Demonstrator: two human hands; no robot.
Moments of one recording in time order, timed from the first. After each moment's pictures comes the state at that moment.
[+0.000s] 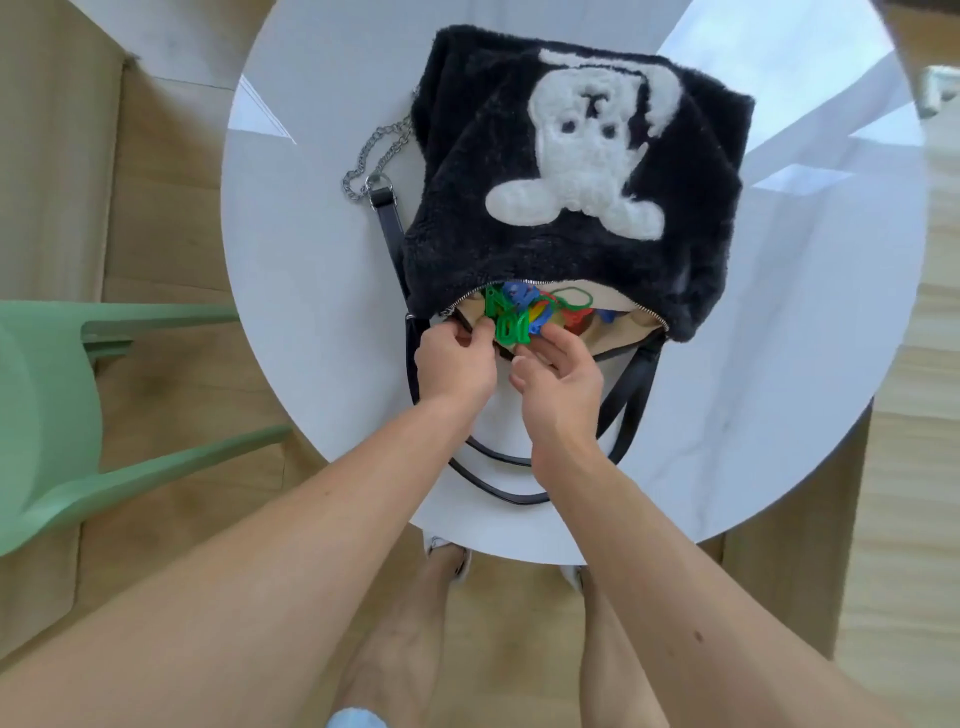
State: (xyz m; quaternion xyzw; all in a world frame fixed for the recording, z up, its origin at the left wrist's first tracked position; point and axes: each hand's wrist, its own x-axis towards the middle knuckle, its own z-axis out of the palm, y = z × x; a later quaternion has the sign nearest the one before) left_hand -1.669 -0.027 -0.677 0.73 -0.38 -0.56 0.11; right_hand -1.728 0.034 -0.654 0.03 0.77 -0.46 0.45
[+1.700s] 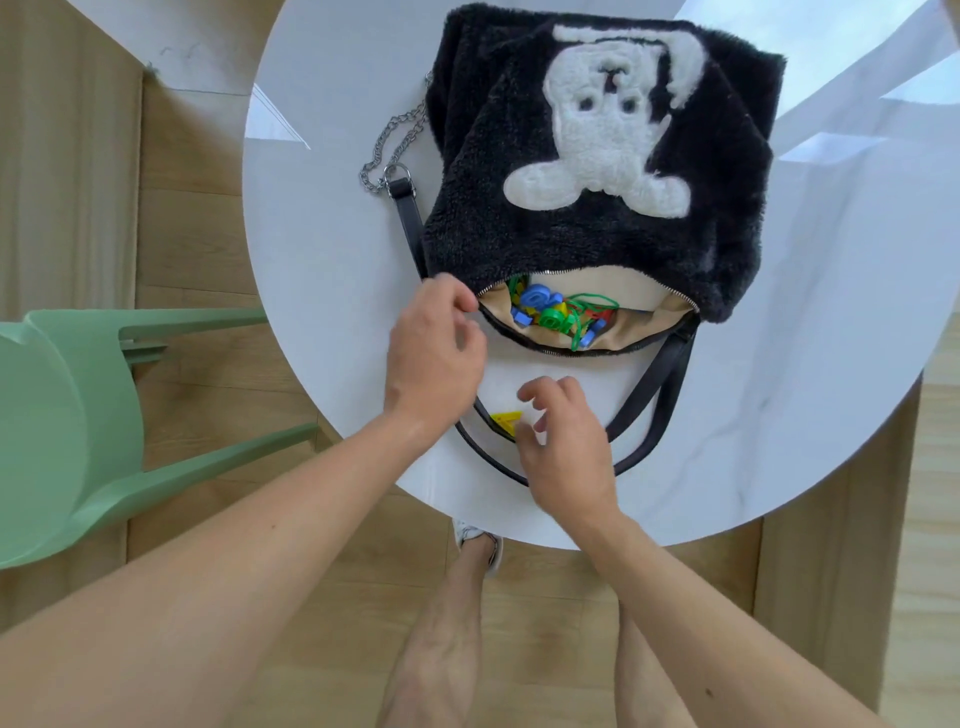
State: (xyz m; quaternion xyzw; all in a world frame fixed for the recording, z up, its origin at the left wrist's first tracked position) left_hand -1.614 -0.039 -0.664 0.57 -0.73 -0.36 0.13; right_hand -1.706 0.097 -0.679 -0.39 0.83 -0.15 0.37
